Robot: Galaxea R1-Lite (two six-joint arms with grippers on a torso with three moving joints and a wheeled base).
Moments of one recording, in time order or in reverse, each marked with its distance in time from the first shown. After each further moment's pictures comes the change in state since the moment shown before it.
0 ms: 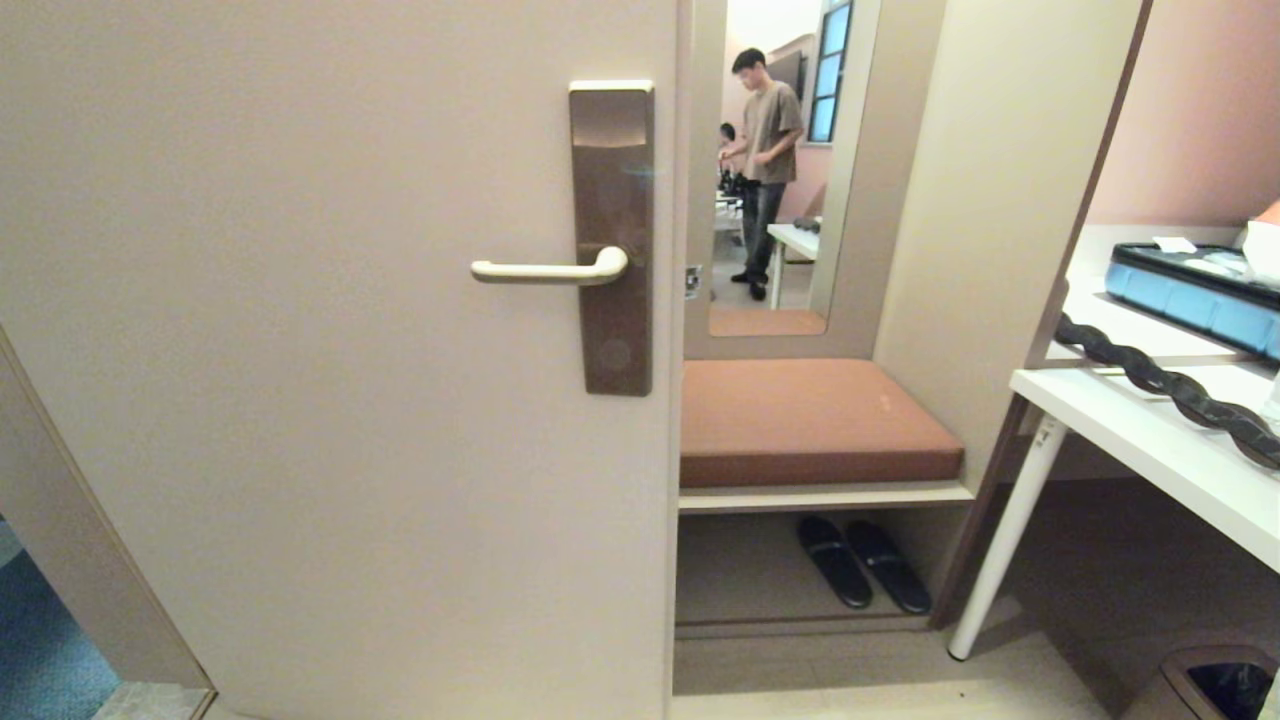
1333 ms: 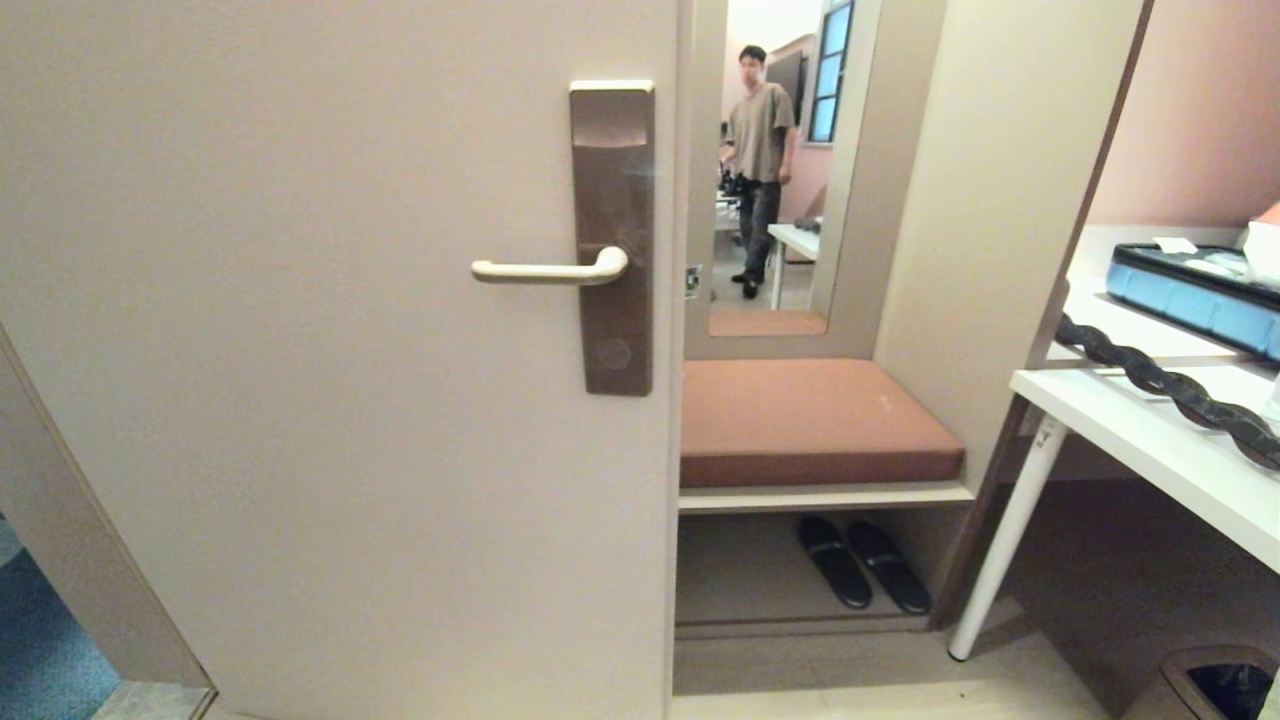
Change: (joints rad) left arm 0.000 0.000 0.000 -0.001 0.001 -0.013; right arm 0.000 0.000 0.000 0.001 0.001 0.000
